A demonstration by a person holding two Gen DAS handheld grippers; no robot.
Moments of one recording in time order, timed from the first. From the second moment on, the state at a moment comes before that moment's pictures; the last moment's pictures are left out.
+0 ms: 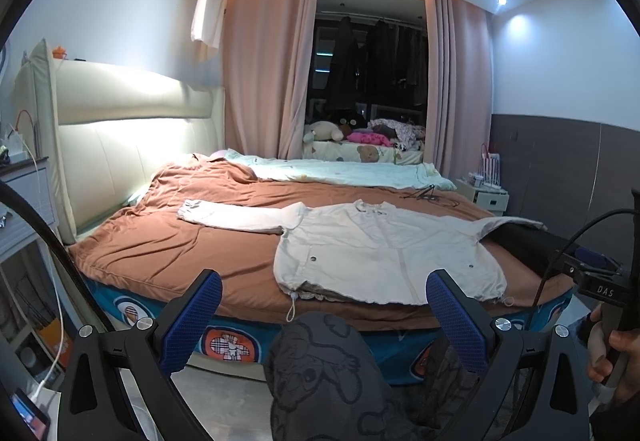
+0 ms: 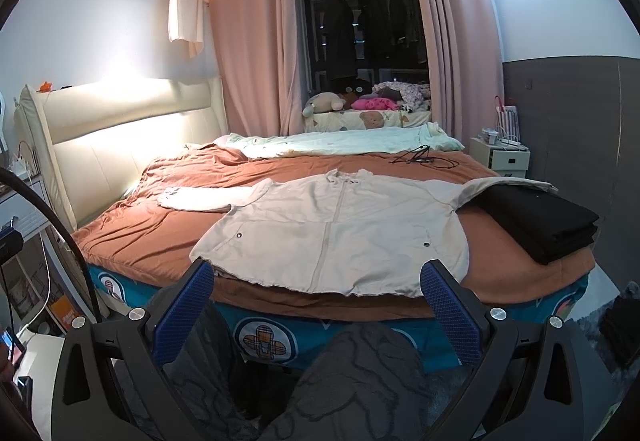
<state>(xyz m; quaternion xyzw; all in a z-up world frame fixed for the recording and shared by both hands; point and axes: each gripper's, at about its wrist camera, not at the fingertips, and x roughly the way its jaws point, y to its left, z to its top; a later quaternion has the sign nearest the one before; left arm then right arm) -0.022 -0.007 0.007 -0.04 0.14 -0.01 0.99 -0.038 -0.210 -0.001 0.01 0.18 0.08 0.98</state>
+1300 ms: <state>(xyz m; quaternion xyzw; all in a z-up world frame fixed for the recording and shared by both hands) 0.238 0.108 -0.036 -0.11 0.25 0.06 0.96 0.250 -0.166 -0.002 0.05 0.27 0.11 0.95</state>
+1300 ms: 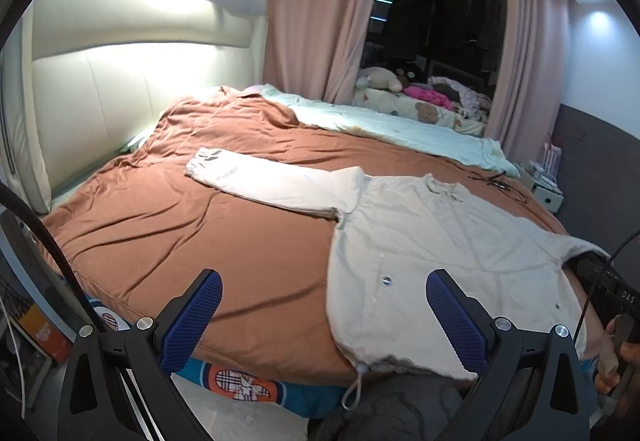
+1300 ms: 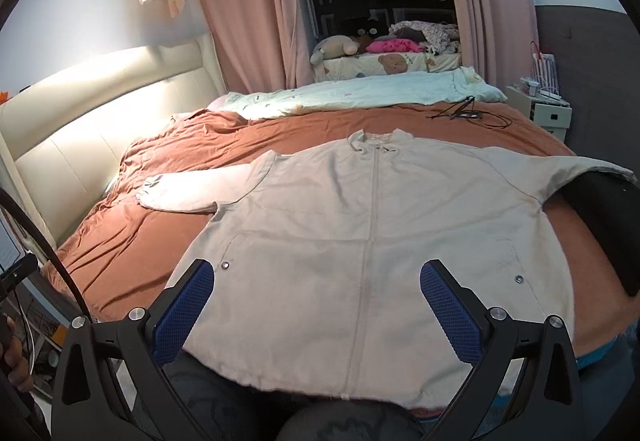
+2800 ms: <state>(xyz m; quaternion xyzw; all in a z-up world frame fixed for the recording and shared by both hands) 0.651 0.384 -0.199 -0.21 0.43 0.21 0.85 0.681 -0.034 -0.093 0.10 0.49 0.17 0.85</state>
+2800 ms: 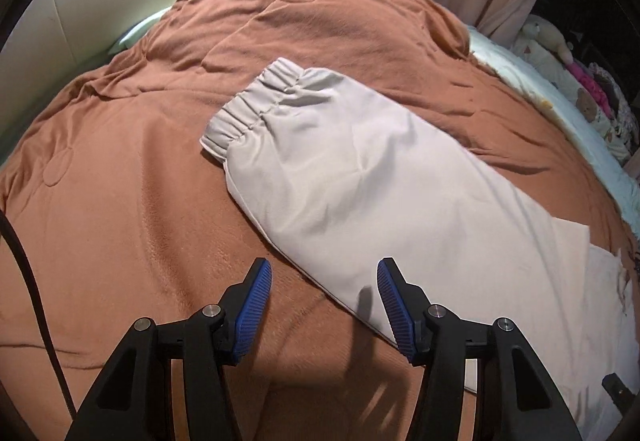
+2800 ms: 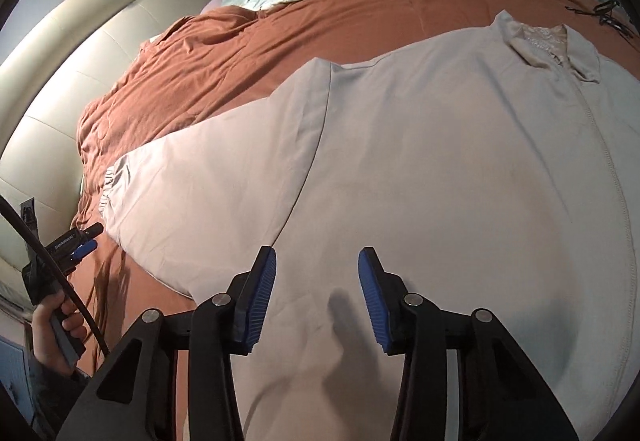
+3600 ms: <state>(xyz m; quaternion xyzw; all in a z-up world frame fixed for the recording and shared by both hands) 0.663 0.299 -0.014 -0.16 0.33 0.12 0.92 0.720 -0.034 -0.117 0.17 0.52 0.25 0.80</state>
